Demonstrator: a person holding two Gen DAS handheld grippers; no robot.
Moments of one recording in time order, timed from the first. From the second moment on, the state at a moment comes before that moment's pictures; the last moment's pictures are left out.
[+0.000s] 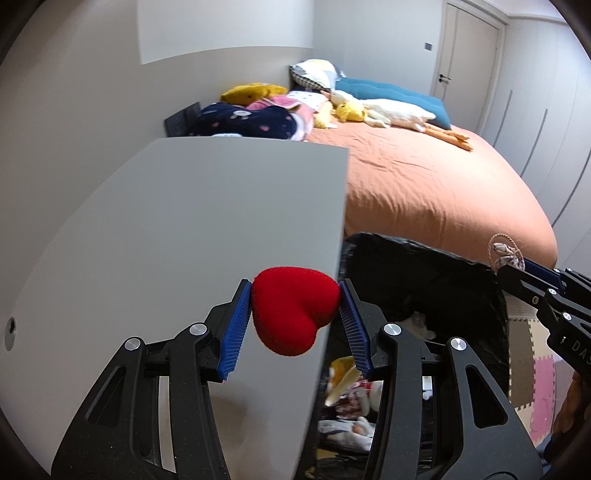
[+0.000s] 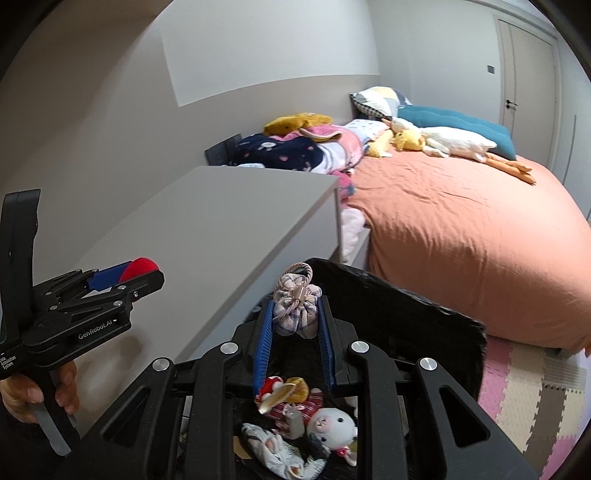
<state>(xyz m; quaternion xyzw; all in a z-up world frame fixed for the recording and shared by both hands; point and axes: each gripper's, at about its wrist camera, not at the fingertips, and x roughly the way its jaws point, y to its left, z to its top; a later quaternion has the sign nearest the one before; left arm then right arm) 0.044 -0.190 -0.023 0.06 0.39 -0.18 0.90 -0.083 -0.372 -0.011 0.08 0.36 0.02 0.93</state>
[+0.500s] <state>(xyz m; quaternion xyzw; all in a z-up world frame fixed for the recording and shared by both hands) 0.021 -0.255 -0.019 0.10 0.38 -0.25 0.89 -0.116 -0.436 -0.009 0.11 0.34 -0.05 0.93</state>
